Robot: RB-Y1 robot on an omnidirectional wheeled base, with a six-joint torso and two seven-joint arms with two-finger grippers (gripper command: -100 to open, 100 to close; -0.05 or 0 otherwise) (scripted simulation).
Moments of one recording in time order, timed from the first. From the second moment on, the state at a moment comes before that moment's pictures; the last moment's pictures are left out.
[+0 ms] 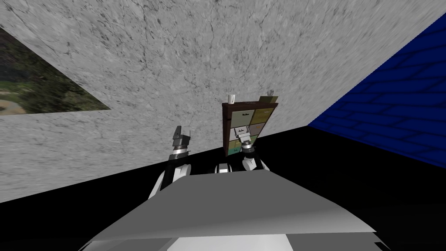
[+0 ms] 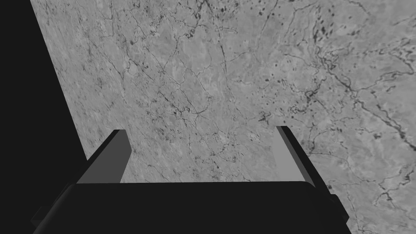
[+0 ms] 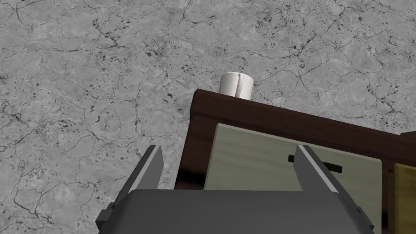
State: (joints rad) left arm 0.48 0.04 0.03 -2.22 -0.03 -0.38 0.11; right arm 0.25 -0.30 0.36 -1.94 -0.34 -0.70 -1.11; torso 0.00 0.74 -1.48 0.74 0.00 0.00
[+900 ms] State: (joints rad) left arm 0.48 0.04 0.03 -2.22 -0.03 -0.38 0.11; right arm 0.20 -0.32 0.43 -1.84 -0.45 -0.72 -1.35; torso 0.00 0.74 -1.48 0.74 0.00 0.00
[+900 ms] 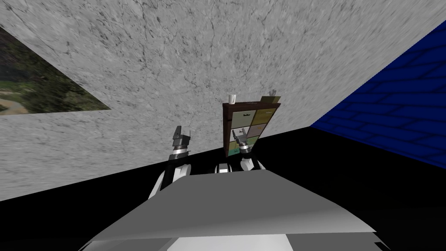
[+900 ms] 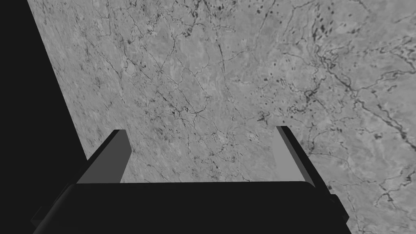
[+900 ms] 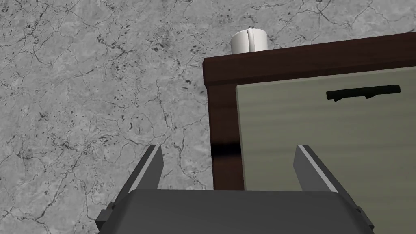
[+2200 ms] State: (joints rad) left arm 0.48 0.04 0.03 -2.22 -0.03 -0.38 0.11; right arm 0.13 -0.33 0.53 -1.66 -0.63 -0.75 -1.69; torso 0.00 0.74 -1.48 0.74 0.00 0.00
